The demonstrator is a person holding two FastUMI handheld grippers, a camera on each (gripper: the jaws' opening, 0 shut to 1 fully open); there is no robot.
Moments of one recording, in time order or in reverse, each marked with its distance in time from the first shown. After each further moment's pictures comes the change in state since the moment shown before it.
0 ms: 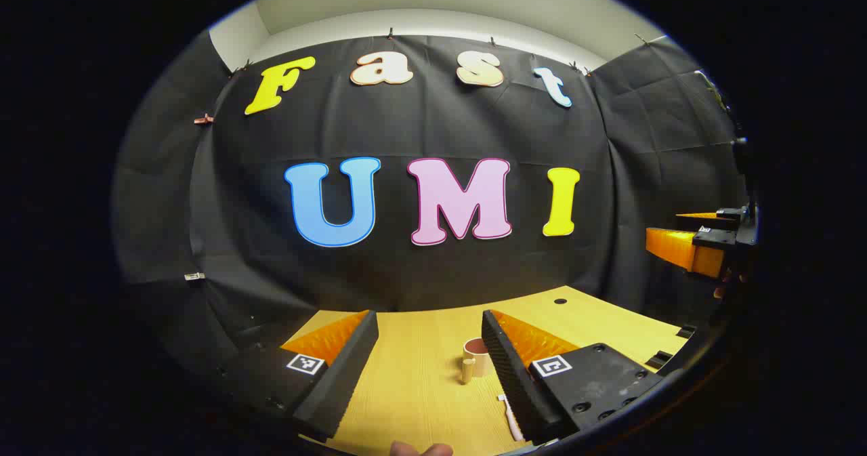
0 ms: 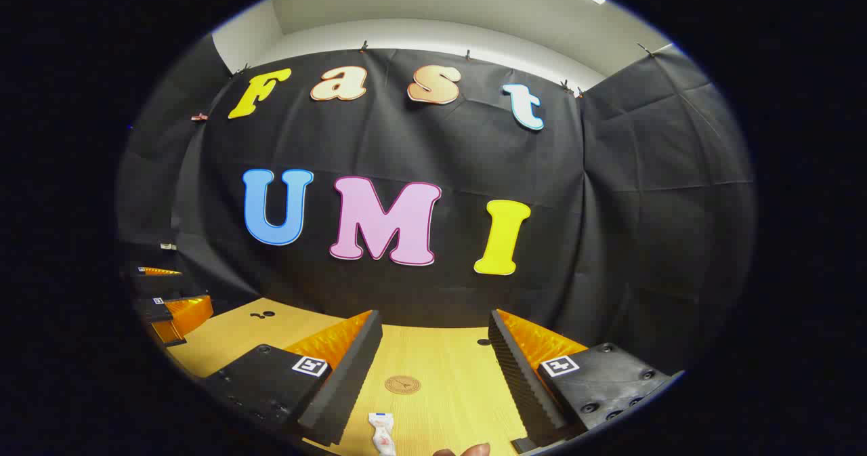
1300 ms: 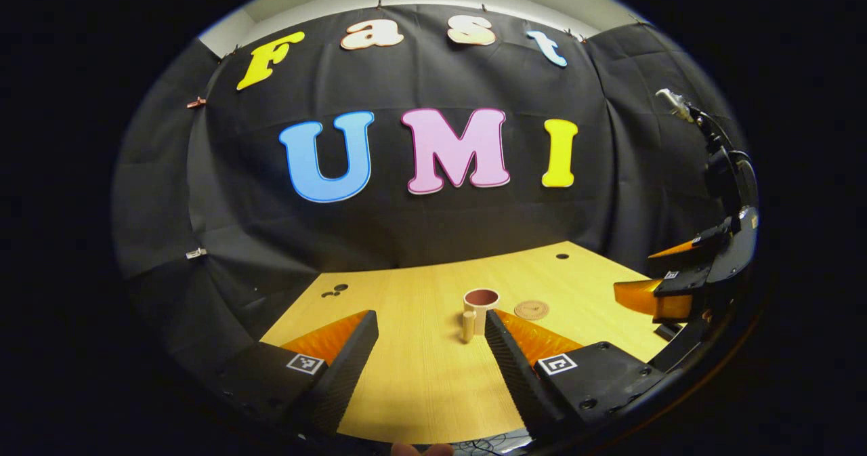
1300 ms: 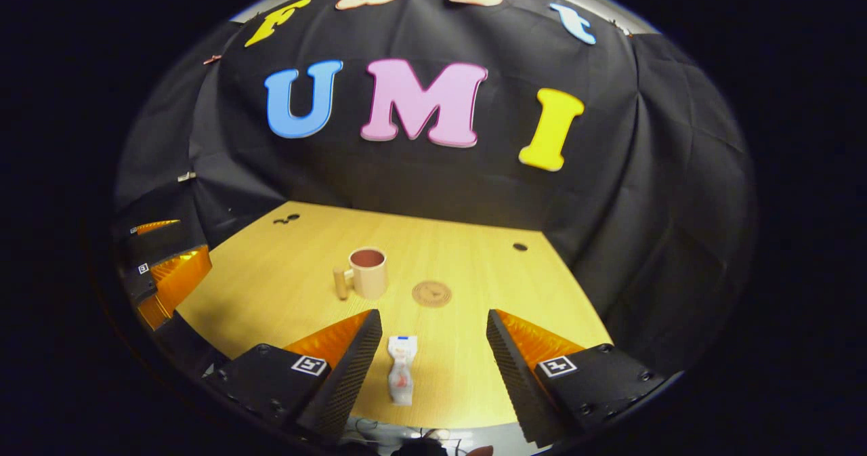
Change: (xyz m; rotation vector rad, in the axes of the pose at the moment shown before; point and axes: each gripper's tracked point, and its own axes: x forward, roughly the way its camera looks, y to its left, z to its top) left arm -0.013 -0.011 -0.092 0.030 0.211 0.016; right arm -0.009 0.053 -0.179 -0.029 0.566 0.162
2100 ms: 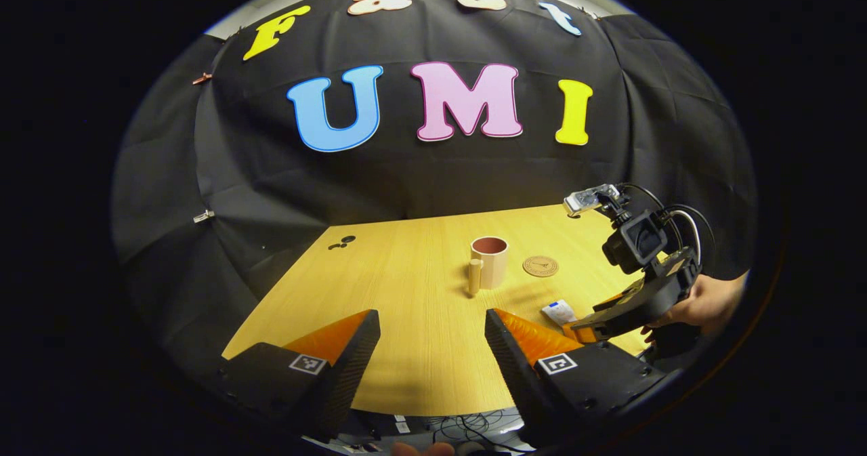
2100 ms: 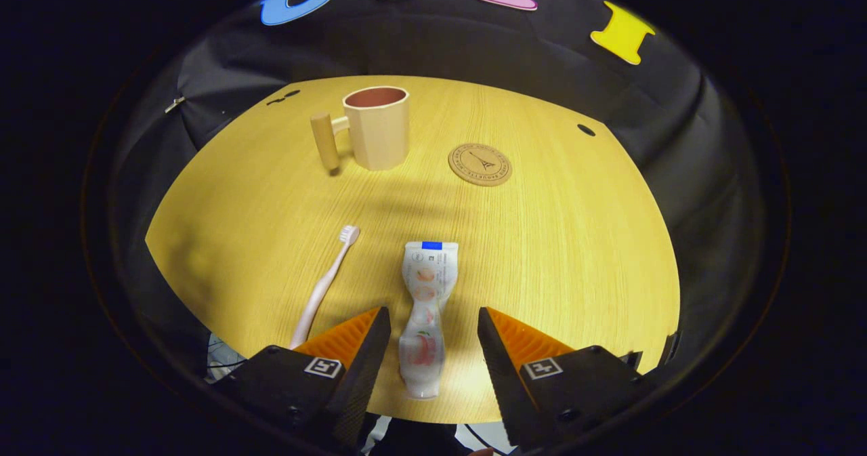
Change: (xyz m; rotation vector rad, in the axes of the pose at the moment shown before) left arm -0.003 -0.008 -0.060 -0.031 0.176 0.061; right arm 0.113 0.032 -0.145 -0.062 0.496 0.080
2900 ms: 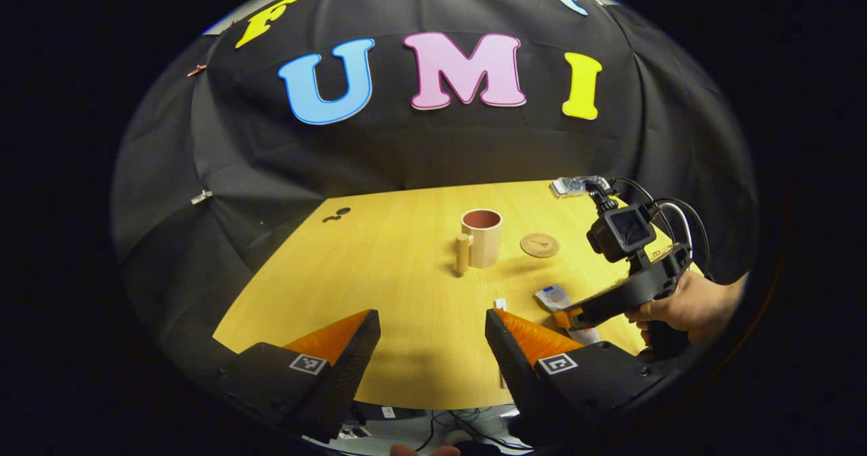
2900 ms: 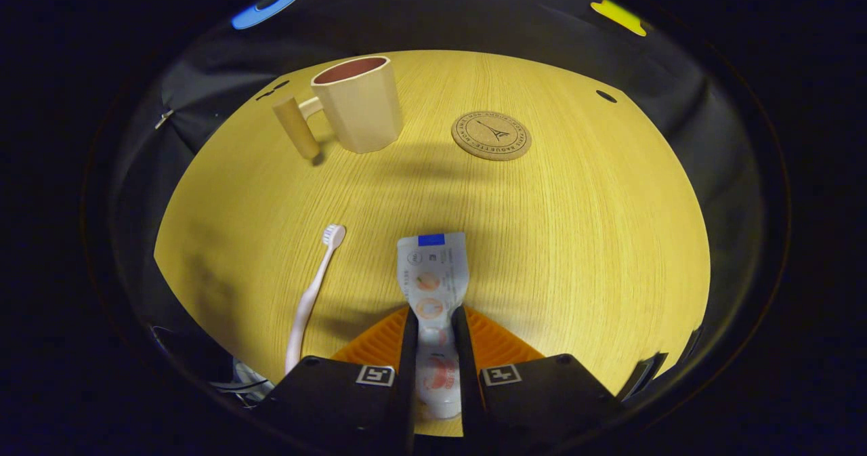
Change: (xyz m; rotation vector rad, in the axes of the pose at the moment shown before) left arm 0.035 -0.054 -0.029 -0.010 0.147 0.022; right arm 0.033 0.000 -0.001 0.085 0.084 0.118
